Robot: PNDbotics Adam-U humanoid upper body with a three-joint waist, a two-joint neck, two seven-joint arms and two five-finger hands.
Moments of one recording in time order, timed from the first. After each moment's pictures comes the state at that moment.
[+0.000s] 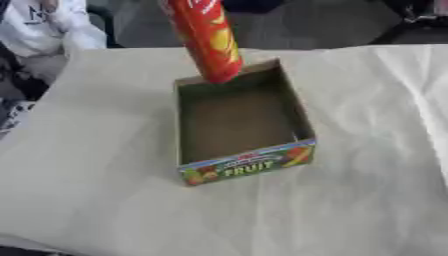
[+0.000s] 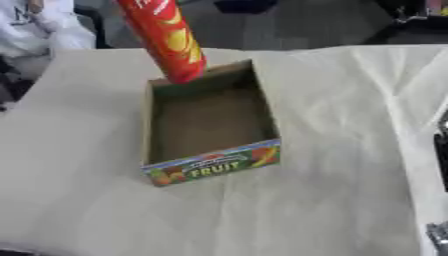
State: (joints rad) left arm -1.50 0.51 -0.24 -1.08 -0.18 -0.23 -0.89; right arm -0.12 -0.45 0.06 -1.98 0.11 0.18 -0.80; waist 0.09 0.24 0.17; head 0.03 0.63
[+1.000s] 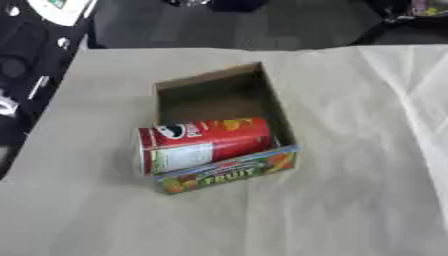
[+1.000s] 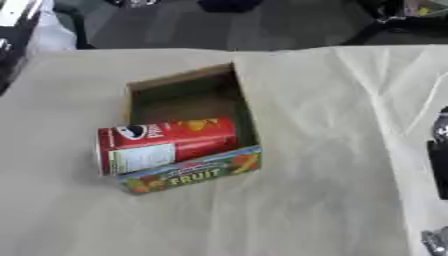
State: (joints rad) left arm -1.39 0.45 -0.21 -1.07 -0.15 -0.24 -0.88; right arm -0.13 -0.44 0.06 -1.98 0.09 0.18 -0.80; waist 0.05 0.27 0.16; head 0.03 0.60
